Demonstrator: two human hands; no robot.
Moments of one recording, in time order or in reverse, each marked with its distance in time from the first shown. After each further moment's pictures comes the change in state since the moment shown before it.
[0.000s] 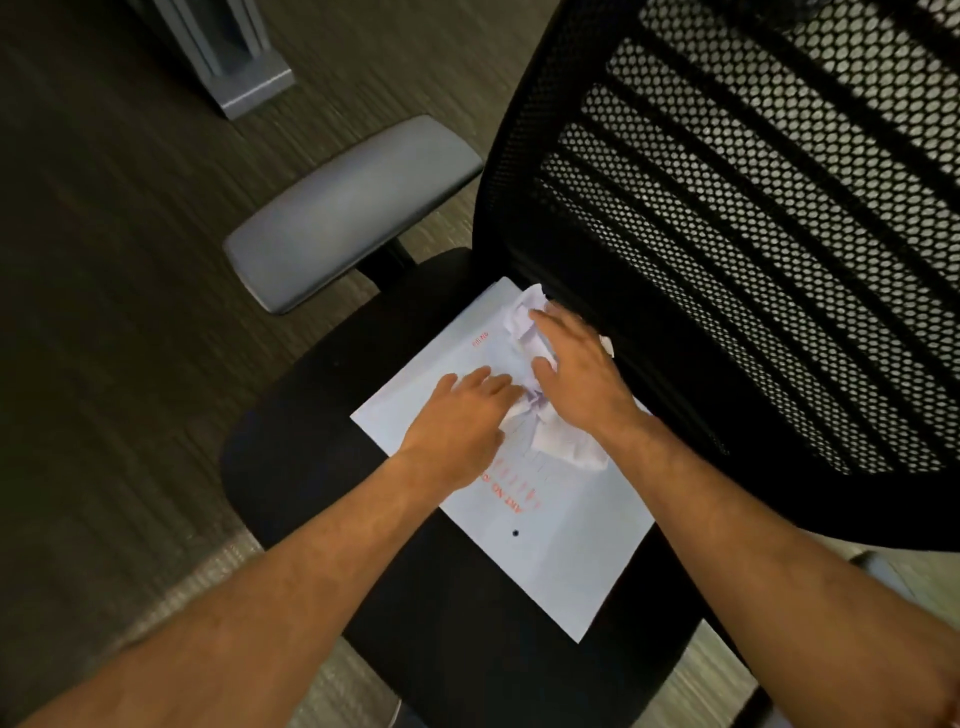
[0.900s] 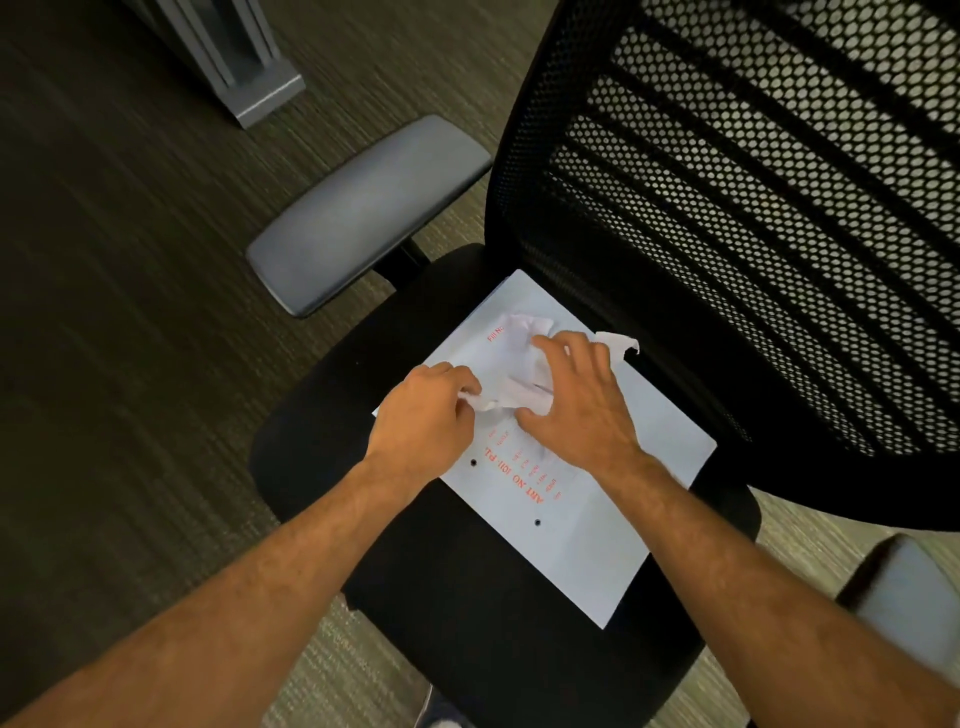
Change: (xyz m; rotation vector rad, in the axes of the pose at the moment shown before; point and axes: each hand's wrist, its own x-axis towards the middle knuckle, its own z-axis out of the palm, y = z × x) left_hand -0.030 -0.029 -0.025 -0.221 0.184 -0.276; right_hand -0.038 -0.007 0.031 -0.085 0.111 -0.053
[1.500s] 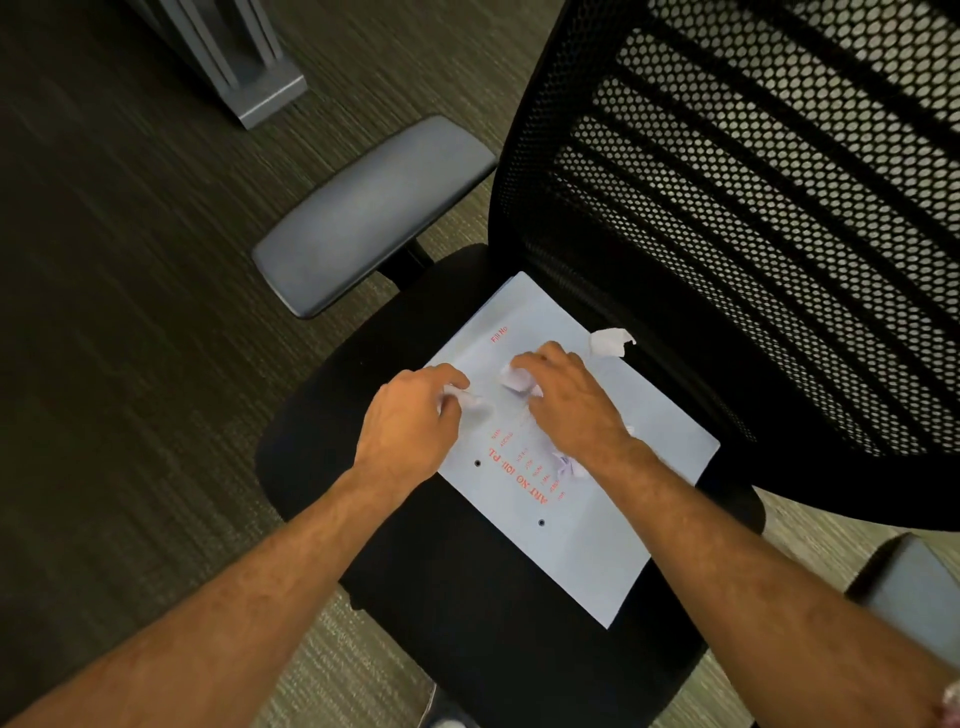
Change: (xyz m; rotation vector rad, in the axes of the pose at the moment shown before) left_hand -0.006 -0.013 -0.004 -0.093 0.018 -0.163; right_hand 0.012 -0.008 0.006 0.062 -0.195 -0.027
